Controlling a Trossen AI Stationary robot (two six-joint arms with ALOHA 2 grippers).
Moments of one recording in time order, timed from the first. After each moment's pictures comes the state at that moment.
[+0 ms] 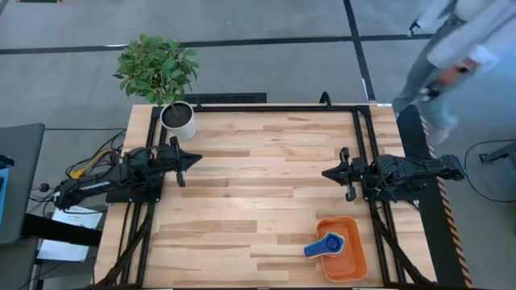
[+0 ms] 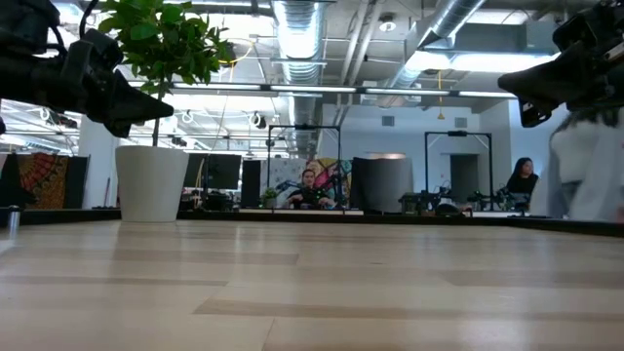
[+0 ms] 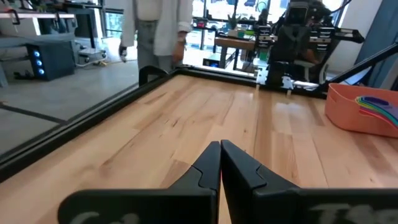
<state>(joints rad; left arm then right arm) 0.27 0.01 0.01 0.04 -0.05 -0.10 0.11 0.03 0.01 0.03 0.14 0.07</state>
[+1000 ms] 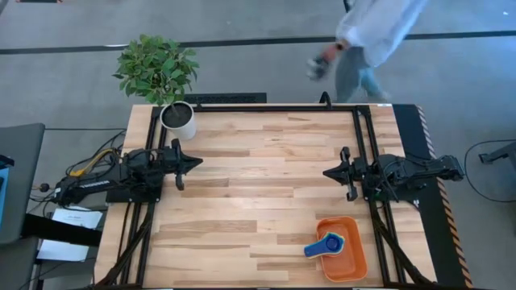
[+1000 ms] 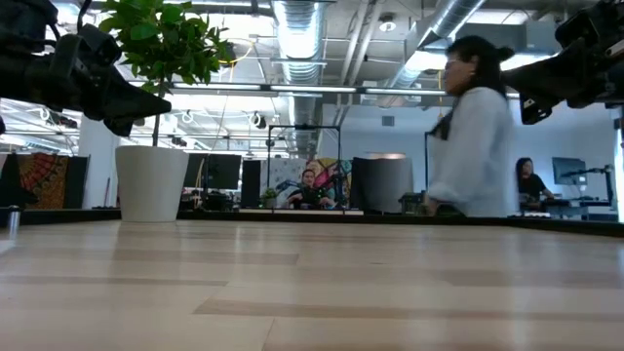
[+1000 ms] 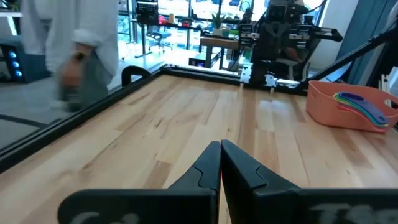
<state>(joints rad) 0.21 0.00 0.01 0.04 -0.04 -0.10 0.11 0.00 0.01 0.04 0.13 0.07</state>
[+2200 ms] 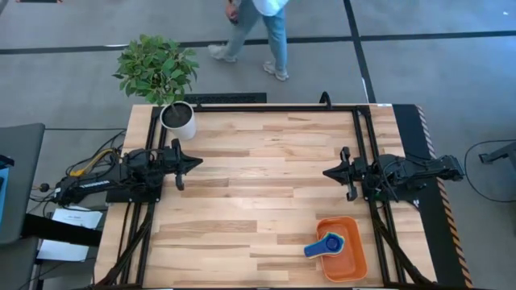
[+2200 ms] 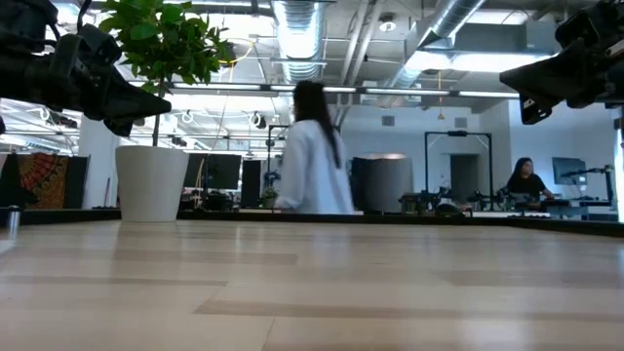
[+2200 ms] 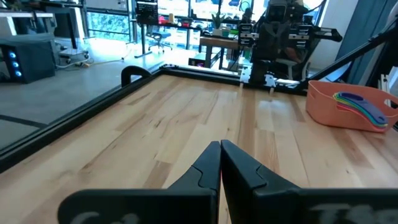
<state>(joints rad) 0.21 0.00 0.01 0.04 -0.04 -0.10 0.11 0.00 0.01 0.04 0.13 0.07</state>
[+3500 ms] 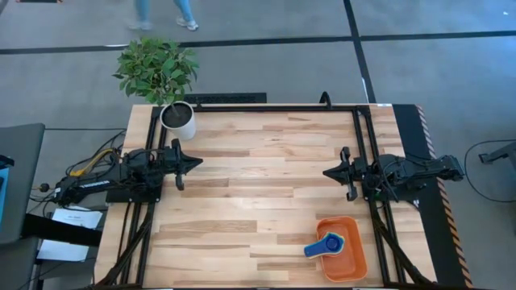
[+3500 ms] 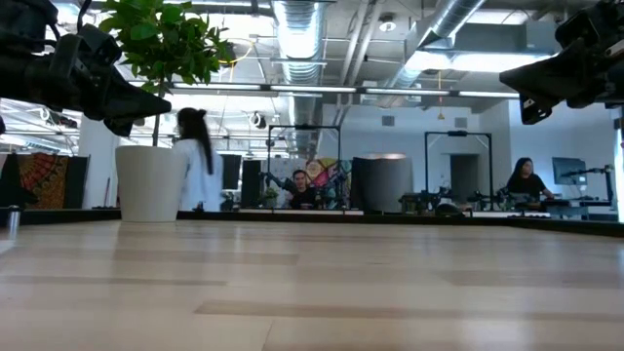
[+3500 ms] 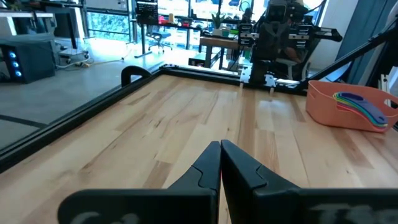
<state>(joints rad) 0.21 0.00 0.01 0.04 -0.04 -0.10 0.11 0.00 0.00 0.04 0.13 0.07</state>
